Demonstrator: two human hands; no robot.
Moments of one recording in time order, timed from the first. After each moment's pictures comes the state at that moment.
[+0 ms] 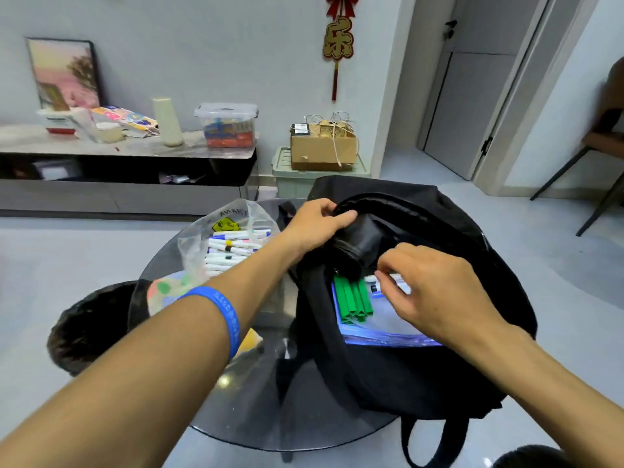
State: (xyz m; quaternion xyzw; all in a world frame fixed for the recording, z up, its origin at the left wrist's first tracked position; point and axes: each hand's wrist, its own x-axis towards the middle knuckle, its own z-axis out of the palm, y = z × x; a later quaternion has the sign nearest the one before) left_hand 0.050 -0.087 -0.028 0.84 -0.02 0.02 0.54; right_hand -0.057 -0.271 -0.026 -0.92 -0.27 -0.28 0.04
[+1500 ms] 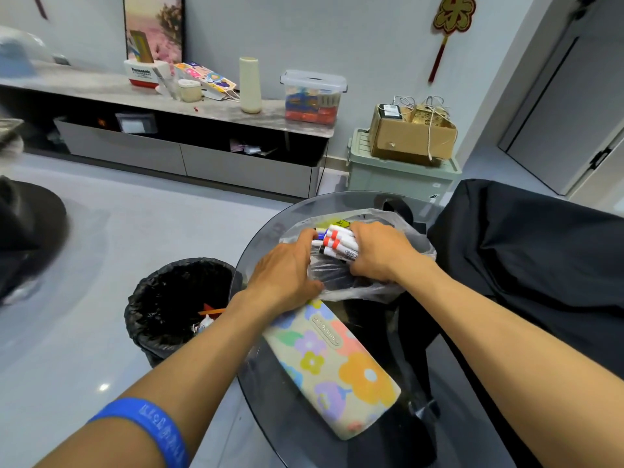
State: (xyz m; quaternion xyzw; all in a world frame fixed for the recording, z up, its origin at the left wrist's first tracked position) left_hand 0.037 0.141 -0.135 0.96 0.01 0.08 0.25; right_hand 0.133 -0.020 -0.104 -0.96 -0.27 0.00 -0.01
